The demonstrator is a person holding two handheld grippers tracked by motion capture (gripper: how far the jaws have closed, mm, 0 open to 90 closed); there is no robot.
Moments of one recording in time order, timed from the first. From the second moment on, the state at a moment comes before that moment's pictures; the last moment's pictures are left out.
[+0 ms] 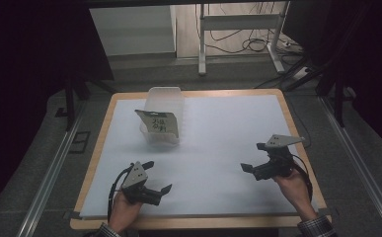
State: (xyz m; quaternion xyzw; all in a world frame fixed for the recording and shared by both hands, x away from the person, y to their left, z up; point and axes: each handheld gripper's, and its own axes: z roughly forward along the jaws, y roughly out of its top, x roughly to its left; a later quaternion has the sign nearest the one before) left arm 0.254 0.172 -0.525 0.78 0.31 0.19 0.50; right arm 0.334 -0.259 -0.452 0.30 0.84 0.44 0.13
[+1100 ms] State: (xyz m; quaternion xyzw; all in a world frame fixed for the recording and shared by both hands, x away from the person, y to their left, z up) left arm 0.252 0.172 -0.525 0.78 0.32 0.19 0.50; right arm 0.303 -0.324 -0.484 0.35 0.83 0.40 0.16
